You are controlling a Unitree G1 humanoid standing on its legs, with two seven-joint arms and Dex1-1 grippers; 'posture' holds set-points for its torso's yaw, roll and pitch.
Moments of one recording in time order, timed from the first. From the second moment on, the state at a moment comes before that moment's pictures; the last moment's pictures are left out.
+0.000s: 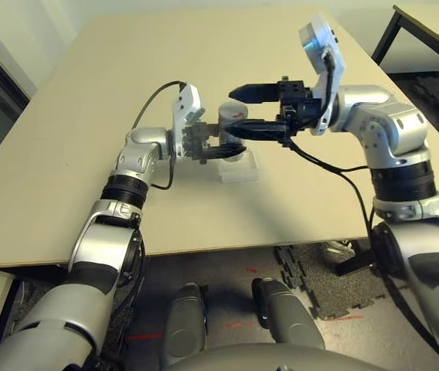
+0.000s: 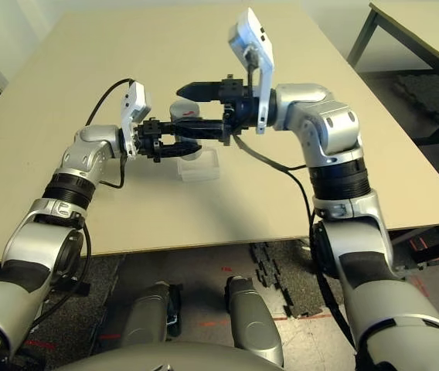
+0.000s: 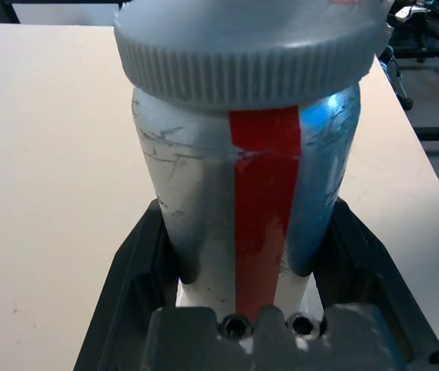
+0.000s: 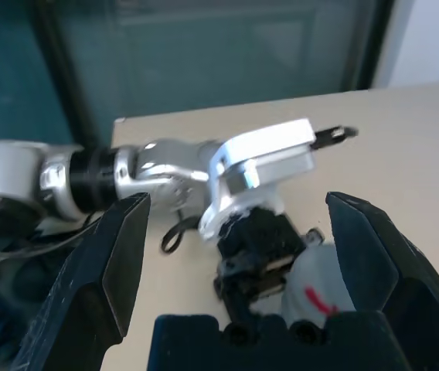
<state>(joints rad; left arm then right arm) -0.92 0.32 -0.08 0.78 -0.21 0.06 -1.27 -0.92 -0.32 0.05 0.07 0.44 0.68 1.04</state>
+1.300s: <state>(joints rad) -0.94 0.29 -0.08 0.78 -0.21 0.06 -1.26 -0.92 -0.34 0.09 0.24 0.32 0.52 0.91</state>
